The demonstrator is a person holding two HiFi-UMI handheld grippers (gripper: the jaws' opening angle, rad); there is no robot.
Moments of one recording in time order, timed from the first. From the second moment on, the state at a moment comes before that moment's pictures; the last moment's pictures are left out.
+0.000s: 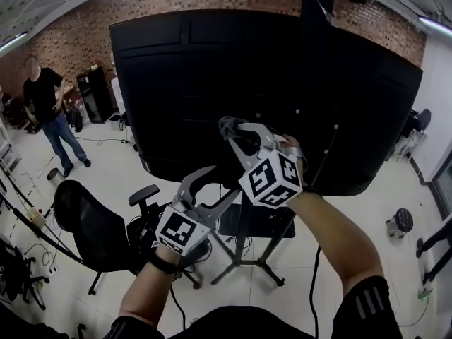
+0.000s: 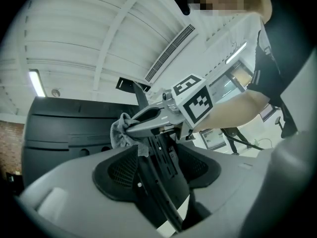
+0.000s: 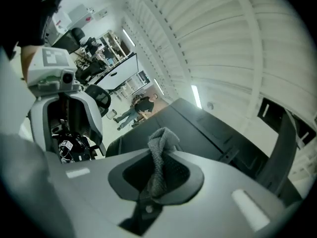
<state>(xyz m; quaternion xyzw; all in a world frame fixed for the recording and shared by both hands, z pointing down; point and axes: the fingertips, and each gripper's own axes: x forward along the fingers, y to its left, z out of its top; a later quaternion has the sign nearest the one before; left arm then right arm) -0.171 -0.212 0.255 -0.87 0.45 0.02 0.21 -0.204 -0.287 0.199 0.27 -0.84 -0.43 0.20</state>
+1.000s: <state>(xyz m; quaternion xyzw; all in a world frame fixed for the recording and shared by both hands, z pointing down) -0.274 -0.193 0.271 -0.87 0.47 0.05 0.18 -0.329 -0.383 0.243 0.29 -0.67 -0.52 0.44</state>
